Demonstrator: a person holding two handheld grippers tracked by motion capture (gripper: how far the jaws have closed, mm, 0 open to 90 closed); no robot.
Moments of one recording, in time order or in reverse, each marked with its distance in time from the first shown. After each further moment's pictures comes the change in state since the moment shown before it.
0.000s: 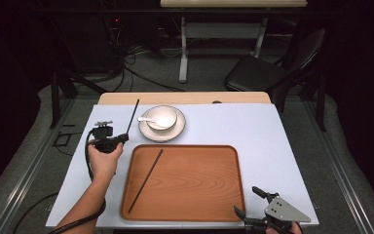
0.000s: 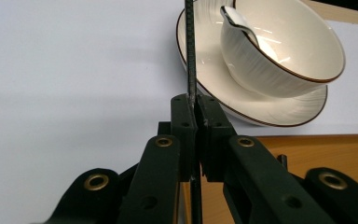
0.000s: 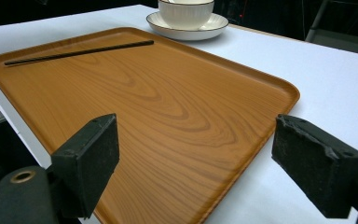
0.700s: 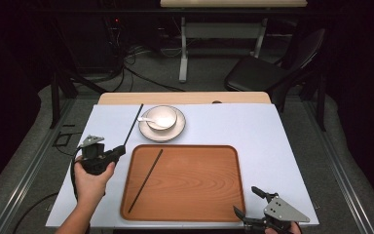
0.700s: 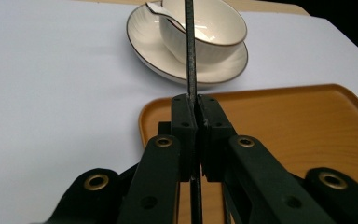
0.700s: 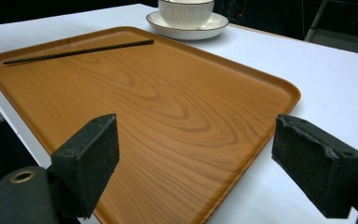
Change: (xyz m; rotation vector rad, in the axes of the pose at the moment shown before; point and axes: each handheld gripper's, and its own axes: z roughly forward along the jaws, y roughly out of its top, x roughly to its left) left arm -0.024 -0.037 -0.072 -0.045 -0.115 0.125; right arm 0.001 0.000 0.001 0.003 -0.003 0.000
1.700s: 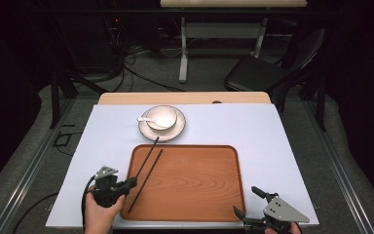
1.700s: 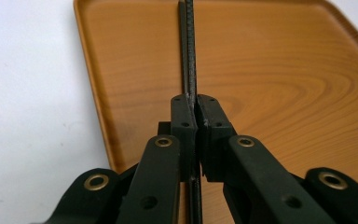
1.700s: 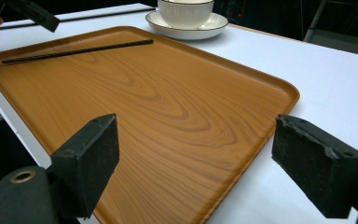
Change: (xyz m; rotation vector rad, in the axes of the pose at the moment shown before) left arm -0.022 -0.077 0.007 0.157 -0.072 0.010; right arm 0.001 0.000 0.000 0.001 -0.004 -0.006
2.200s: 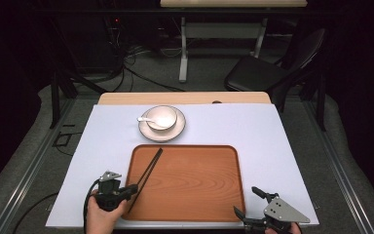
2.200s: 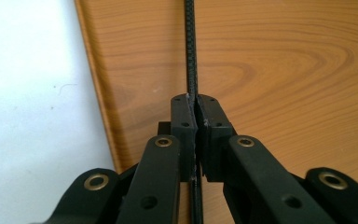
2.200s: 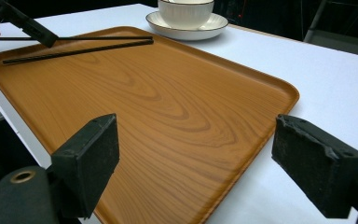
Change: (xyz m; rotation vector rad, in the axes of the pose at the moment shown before) left arm 0.001 -0.010 0.005 0.071 0.018 -0.018; right arm 0.000 0.000 -0.001 -0.002 0.000 -0.001
